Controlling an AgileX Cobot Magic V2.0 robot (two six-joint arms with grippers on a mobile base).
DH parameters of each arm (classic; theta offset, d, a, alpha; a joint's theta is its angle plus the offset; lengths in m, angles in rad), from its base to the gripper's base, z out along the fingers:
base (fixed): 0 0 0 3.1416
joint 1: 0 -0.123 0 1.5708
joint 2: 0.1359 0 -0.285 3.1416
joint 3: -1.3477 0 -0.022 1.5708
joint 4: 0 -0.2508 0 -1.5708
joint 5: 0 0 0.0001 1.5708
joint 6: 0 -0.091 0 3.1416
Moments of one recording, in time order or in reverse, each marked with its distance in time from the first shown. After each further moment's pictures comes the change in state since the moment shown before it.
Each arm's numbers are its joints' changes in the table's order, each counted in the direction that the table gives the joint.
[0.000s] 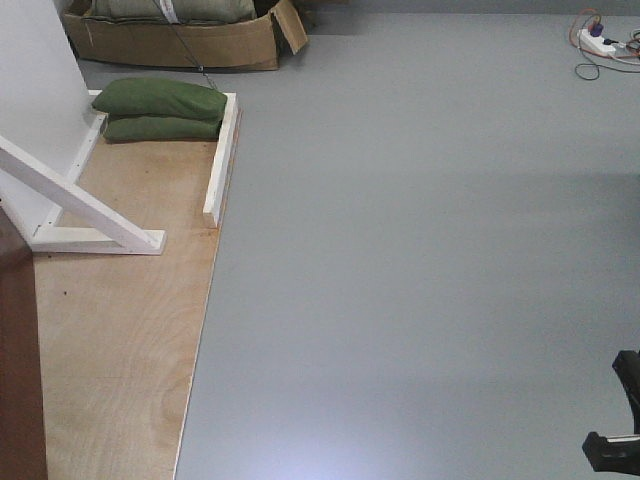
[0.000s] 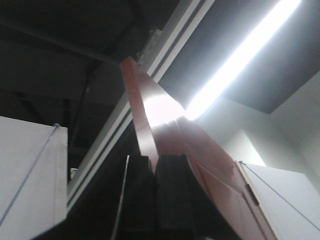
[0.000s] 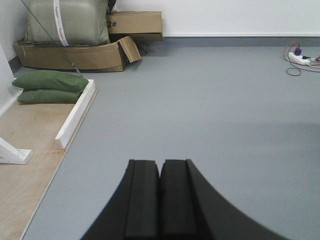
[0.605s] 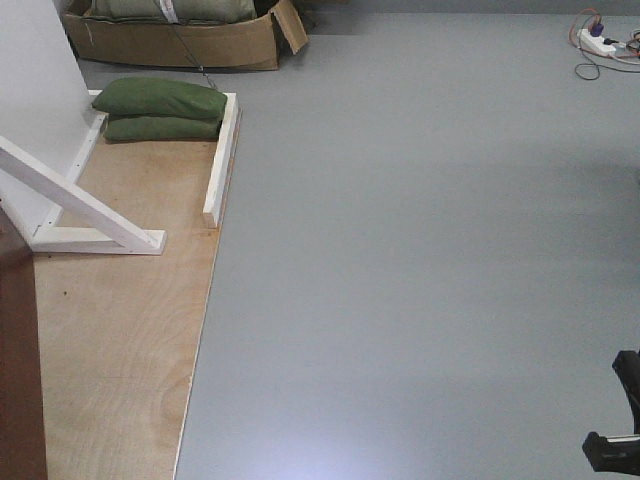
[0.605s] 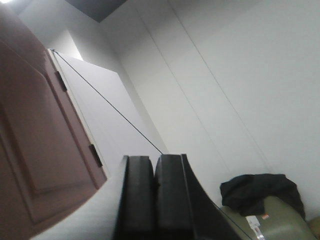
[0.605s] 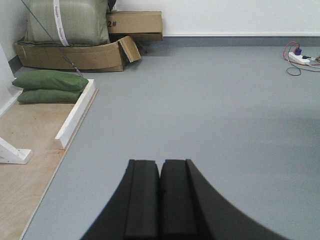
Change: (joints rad) left arm 0.325 -0.166 -0.773 0.104 0.080 0.000; right arm 0.000 0.000 0.000 0.000 0.000 0.000
